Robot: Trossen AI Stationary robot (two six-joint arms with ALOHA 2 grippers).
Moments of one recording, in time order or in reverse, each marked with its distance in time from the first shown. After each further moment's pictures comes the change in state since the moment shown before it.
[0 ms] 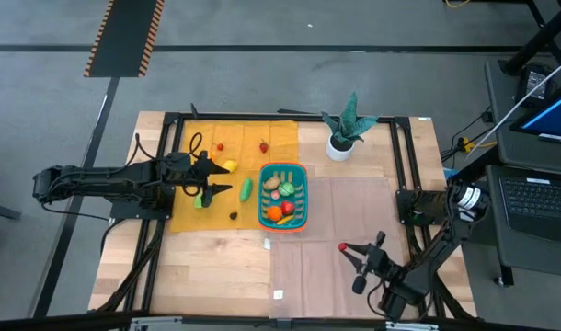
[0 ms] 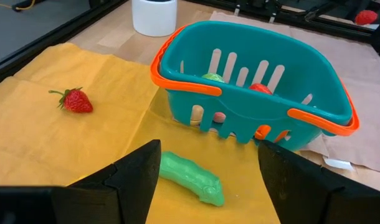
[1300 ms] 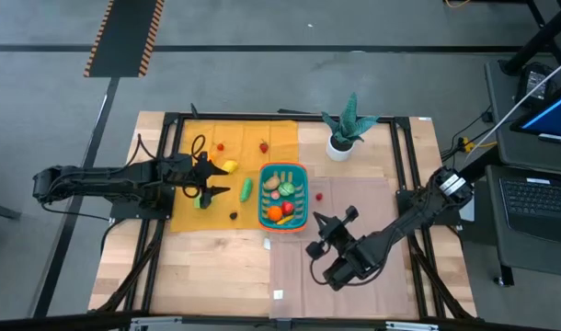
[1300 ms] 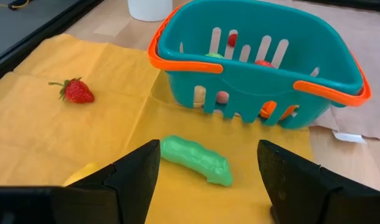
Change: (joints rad) left arm 0.000 0.000 0.000 -0.063 0.000 0.077; right arm -0.430 -0.004 0.245 0.043 -0.108 -0.541
